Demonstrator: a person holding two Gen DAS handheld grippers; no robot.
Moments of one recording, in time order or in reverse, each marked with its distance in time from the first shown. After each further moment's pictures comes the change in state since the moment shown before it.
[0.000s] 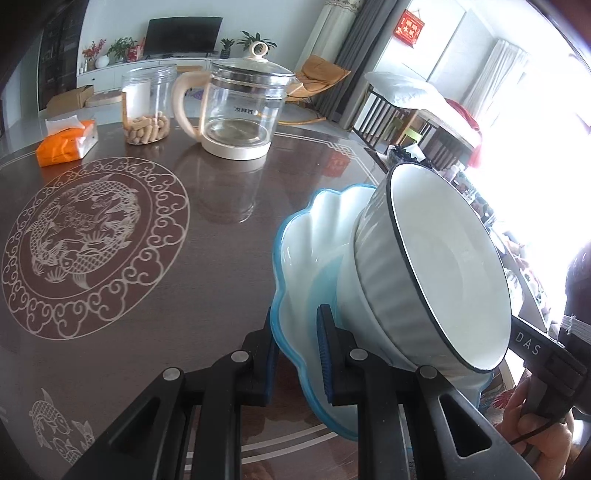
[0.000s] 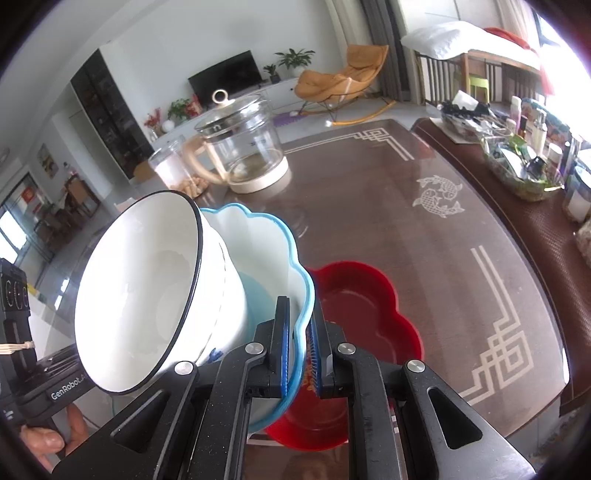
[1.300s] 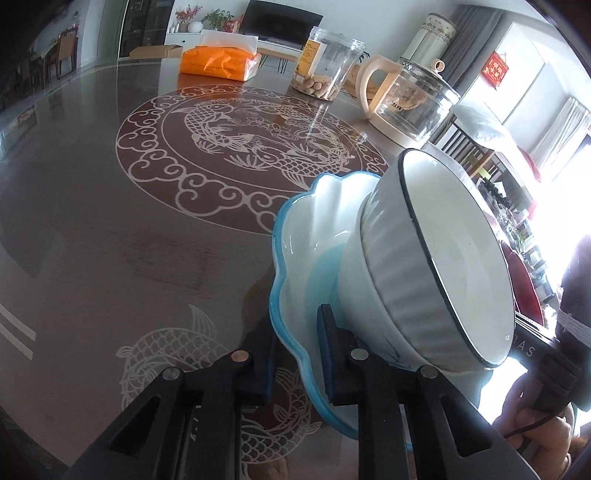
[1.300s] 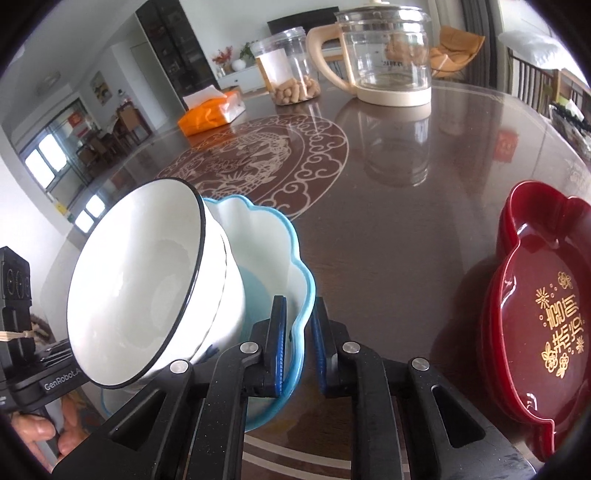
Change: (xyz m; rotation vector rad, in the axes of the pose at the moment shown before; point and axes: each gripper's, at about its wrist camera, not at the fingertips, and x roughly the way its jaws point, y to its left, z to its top) left arm -0.035 0.208 -0.105 -0.260 -0.047 0.155; right arm 0.119 0.159 -0.092 -0.260 0.159 0.183
